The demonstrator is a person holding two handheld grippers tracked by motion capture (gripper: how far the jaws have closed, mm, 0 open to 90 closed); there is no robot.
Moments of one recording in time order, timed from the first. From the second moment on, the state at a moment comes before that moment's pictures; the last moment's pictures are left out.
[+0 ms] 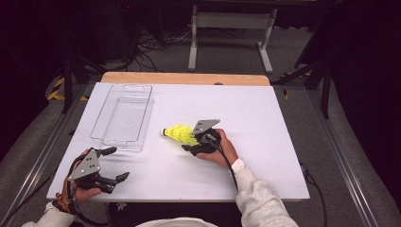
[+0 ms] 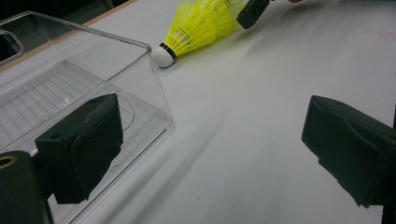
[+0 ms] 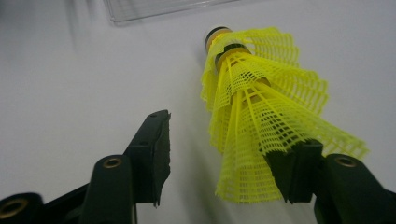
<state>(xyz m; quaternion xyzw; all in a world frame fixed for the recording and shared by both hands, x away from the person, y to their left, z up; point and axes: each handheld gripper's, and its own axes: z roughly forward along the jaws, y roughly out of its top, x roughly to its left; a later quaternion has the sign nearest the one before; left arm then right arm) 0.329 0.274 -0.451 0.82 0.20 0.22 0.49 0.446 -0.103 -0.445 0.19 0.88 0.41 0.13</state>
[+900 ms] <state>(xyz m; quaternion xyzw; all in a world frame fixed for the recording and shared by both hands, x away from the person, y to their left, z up) 0.330 0.274 -0.452 0.82 0.20 0.21 0.49 0.457 -0.070 -0.454 0.27 0.86 0.39 0.17</state>
